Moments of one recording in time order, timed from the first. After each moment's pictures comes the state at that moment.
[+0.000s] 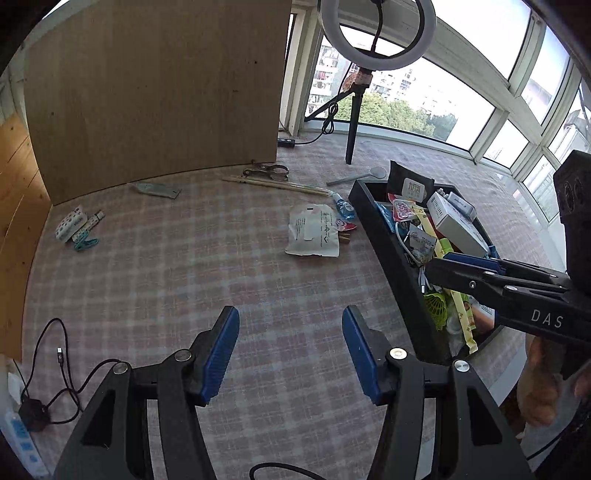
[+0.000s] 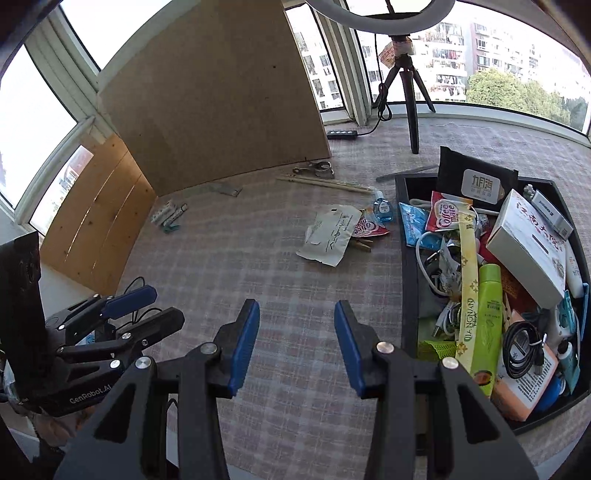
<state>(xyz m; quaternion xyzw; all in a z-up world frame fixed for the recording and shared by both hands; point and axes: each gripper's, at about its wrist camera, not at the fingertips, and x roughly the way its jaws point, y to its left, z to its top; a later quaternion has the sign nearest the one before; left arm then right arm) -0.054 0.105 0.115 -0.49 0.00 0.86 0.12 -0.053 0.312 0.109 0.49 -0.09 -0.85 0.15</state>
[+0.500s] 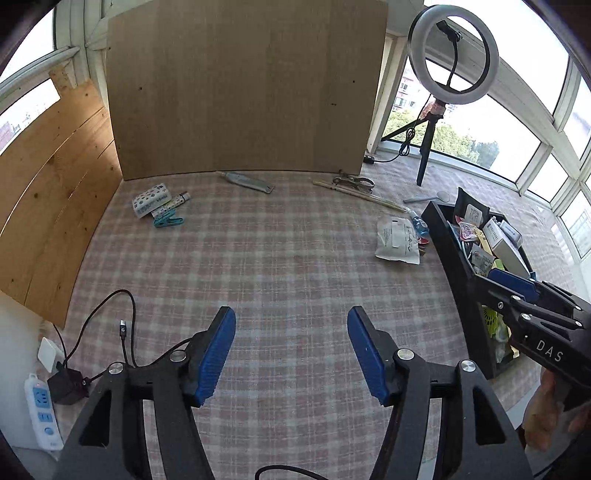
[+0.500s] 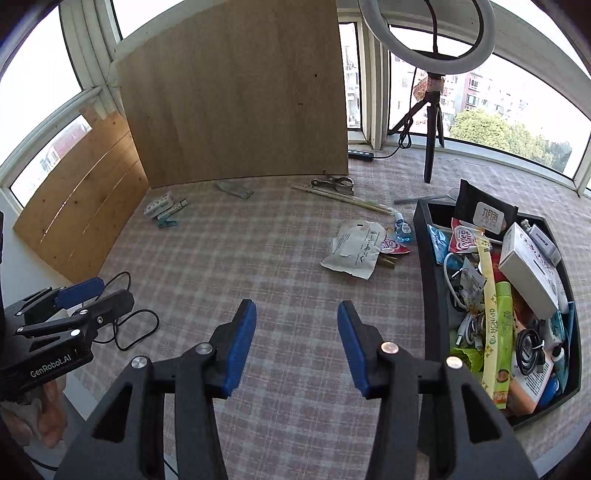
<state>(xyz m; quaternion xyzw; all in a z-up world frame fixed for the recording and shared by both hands) -0.035 0.019 0.118 -0.47 -0.01 0.88 0.02 -0.029 0.237 0.107 0.45 -0.02 -0.89 0.10</state>
